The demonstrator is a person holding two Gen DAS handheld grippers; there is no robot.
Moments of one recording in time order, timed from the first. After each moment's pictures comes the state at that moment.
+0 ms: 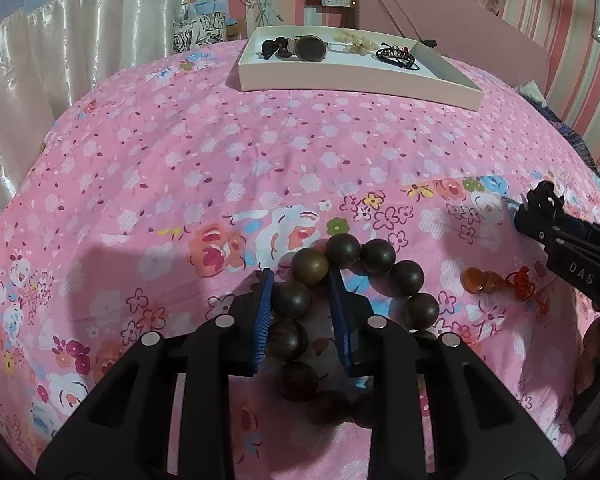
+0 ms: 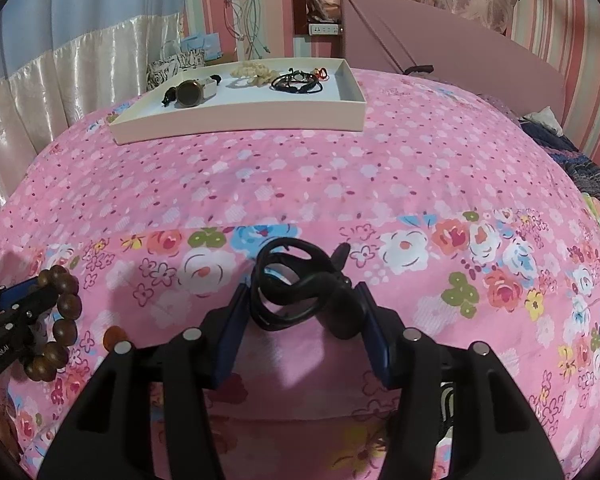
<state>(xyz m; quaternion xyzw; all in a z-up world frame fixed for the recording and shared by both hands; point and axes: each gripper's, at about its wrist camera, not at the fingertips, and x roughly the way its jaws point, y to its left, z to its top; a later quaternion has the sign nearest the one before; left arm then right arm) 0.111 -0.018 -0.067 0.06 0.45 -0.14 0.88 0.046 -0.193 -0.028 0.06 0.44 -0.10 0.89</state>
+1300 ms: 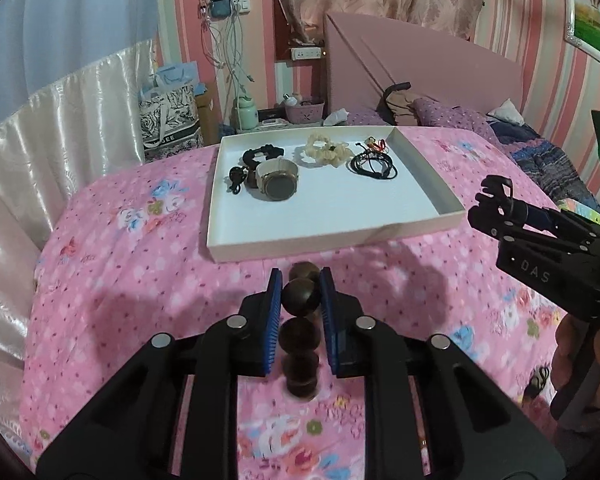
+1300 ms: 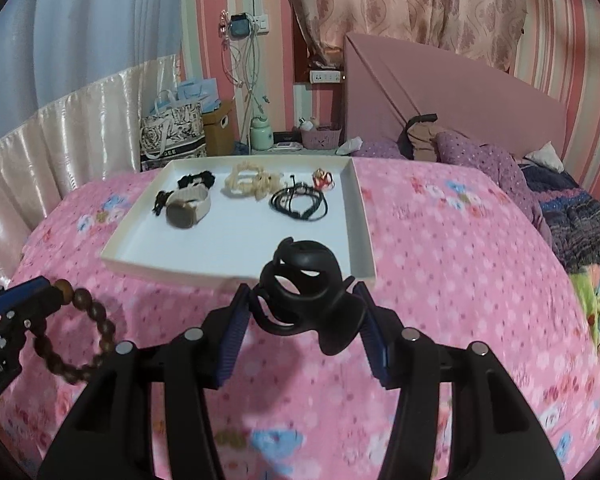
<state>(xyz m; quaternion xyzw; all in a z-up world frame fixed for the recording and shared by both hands) 0.201 -0.048 0.048 0.08 0.38 -0.18 0.90 0.164 -0.216 0.064 0.05 0.39 -0.11 0.91</state>
